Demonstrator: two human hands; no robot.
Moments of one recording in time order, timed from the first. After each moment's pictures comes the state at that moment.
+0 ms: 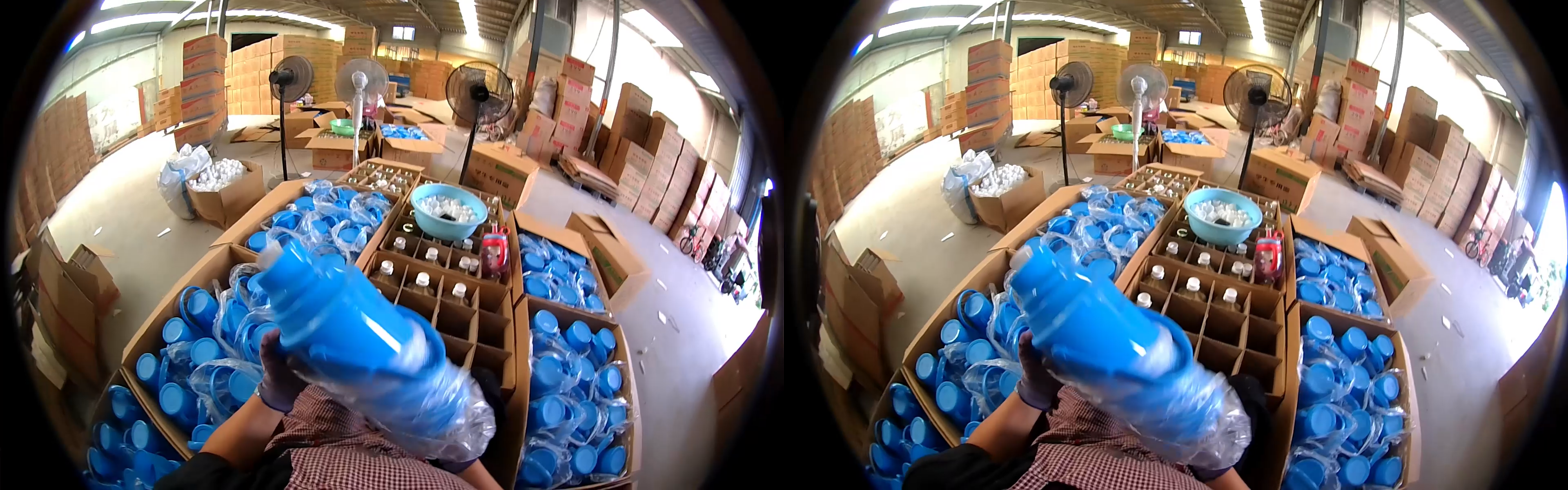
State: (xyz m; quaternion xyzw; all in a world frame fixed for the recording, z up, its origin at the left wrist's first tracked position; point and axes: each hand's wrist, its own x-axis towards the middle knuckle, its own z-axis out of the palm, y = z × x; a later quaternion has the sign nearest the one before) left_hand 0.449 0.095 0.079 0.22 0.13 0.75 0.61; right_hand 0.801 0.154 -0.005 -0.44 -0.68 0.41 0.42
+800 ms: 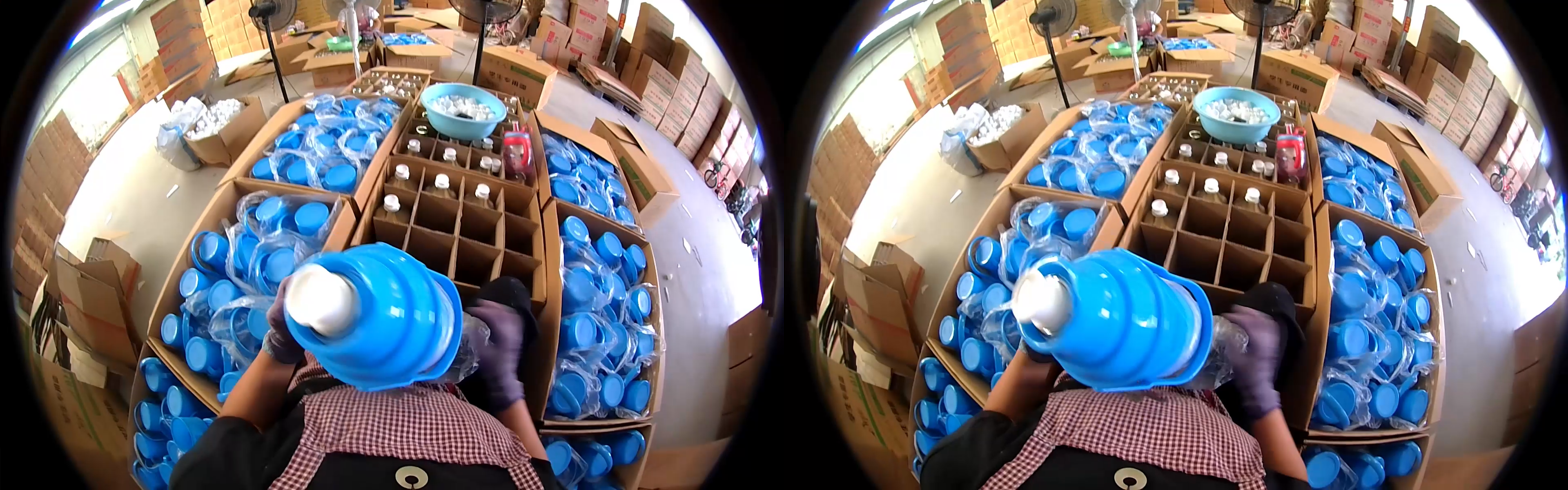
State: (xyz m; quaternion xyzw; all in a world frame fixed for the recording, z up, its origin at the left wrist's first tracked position) left_hand 0.429 0.059 0.030 0.29 0.32 0.72 0.54; right_hand 0.851 0.131 0.027 -0.44 -0.74 0.17 0.48
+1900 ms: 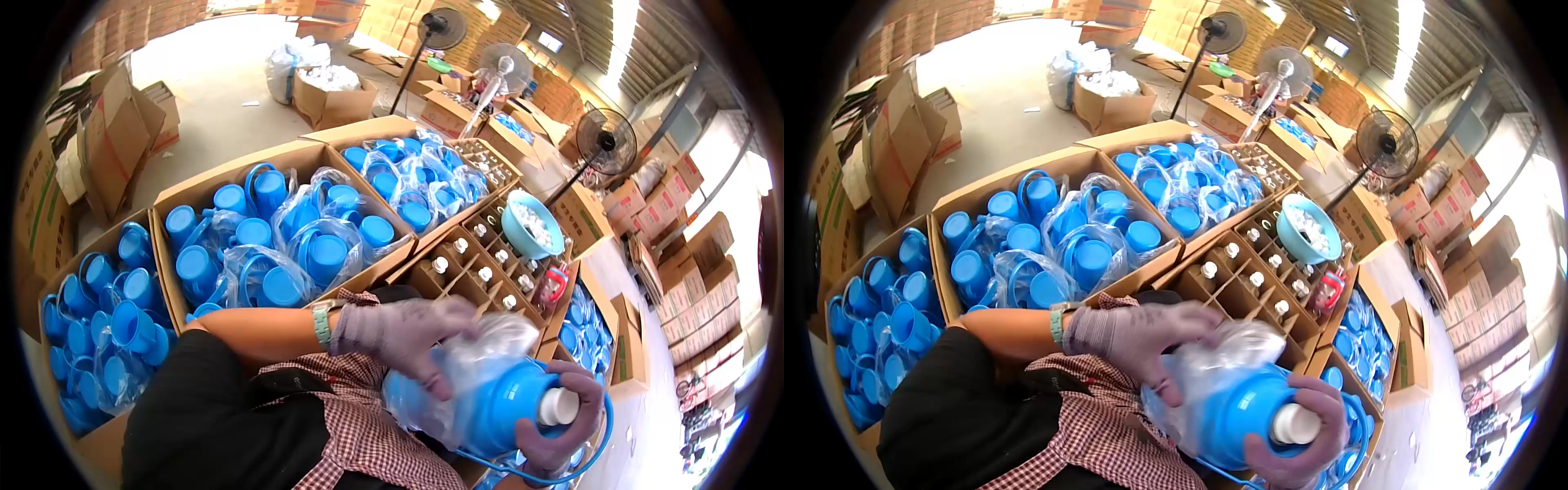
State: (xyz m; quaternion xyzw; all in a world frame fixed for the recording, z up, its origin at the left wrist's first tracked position) left_hand 0.499 0.075 0.225 0.81 0.36 0.42 0.21; right_hand 0.799 0.110 0.278 -0.22 -0.83 0.19 0.48
